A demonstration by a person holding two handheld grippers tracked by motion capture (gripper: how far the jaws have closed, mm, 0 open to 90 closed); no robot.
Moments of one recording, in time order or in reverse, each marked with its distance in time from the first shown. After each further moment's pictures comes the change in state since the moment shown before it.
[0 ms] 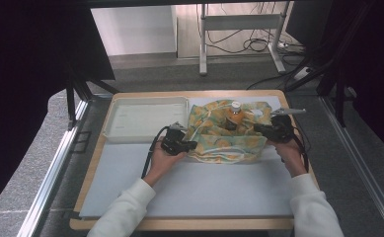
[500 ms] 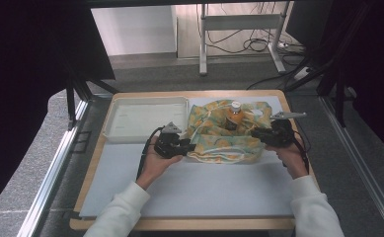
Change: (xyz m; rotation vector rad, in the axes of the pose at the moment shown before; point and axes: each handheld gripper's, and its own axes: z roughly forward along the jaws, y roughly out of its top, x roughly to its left) left arm -0.015 -0.003 -0.033 -0.070 0.024 0.080; right arm 0.011 -0.006 -0.010 0.017 0.039 -0.030
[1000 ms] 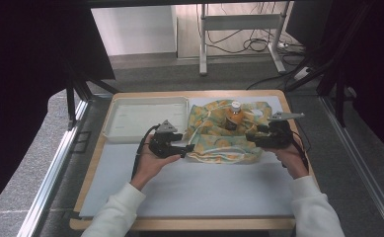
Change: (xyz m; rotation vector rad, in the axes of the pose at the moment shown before) left arm 0.000 0.003 -0.018 -0.035 0.028 0.016; right arm 0.013 0.004 -0.004 -0.010 0.006 -0.053
